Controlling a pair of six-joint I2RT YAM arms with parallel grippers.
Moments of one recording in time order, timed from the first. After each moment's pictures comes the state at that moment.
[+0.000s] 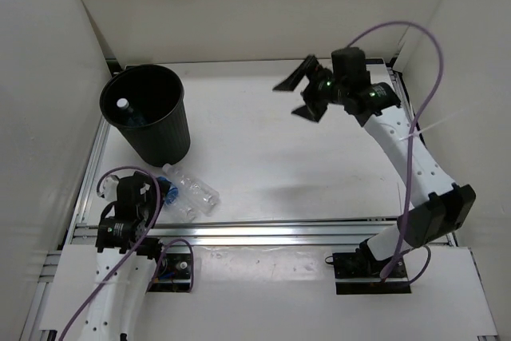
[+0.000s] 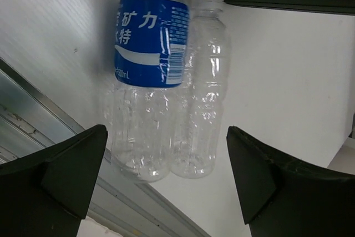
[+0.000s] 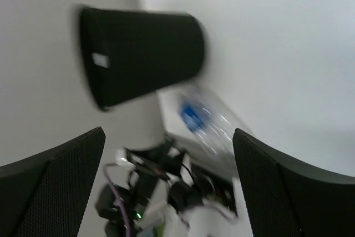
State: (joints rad) left arm -0.06 0.38 0.54 -0.94 -0.18 -1.14; right arm 0.46 1.47 1.67 -0.66 -0.32 1.07
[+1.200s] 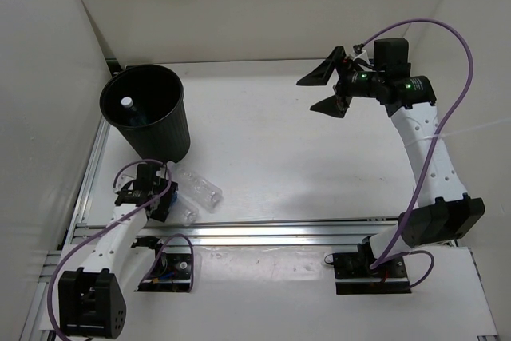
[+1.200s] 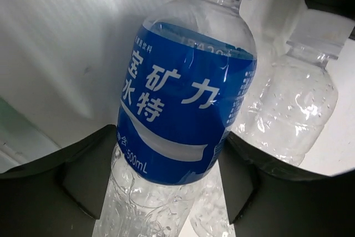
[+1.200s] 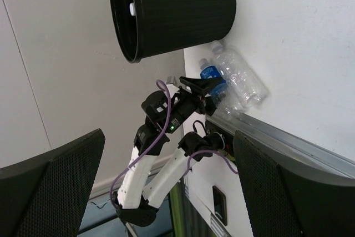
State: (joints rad) left arm -0.06 0.87 0.41 -0.63 -0.18 -1.27; right arm 0.20 1.47 1.72 -0.86 -0.77 0.93
